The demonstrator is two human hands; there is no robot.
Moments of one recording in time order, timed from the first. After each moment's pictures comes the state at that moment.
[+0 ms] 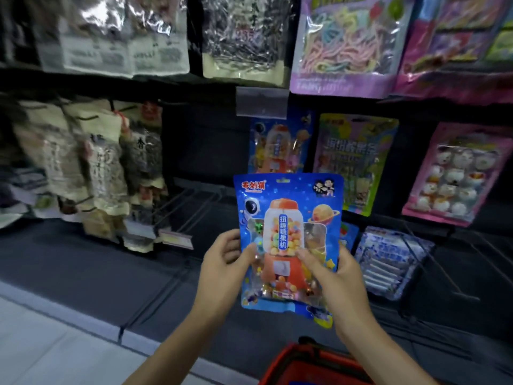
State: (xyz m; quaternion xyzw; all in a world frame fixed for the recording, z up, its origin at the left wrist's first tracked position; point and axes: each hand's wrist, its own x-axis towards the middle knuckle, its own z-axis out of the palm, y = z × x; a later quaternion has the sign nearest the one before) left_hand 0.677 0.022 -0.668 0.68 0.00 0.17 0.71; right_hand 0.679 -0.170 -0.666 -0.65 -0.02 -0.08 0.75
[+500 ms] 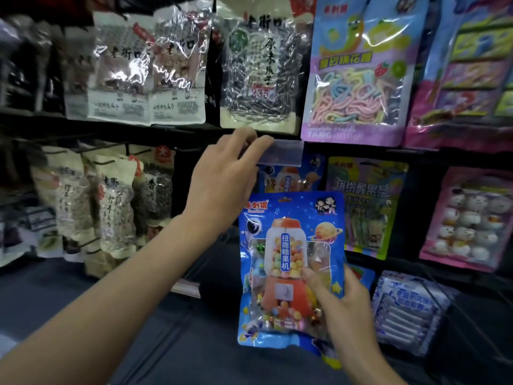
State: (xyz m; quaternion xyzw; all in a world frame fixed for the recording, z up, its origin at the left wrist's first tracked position) left_hand 0.763 0.077 -0.485 0.79 -0.19 0.58 0.02; right_hand 0.698 -0.141 -0.621 -0.66 -0.10 -0.13 0.74
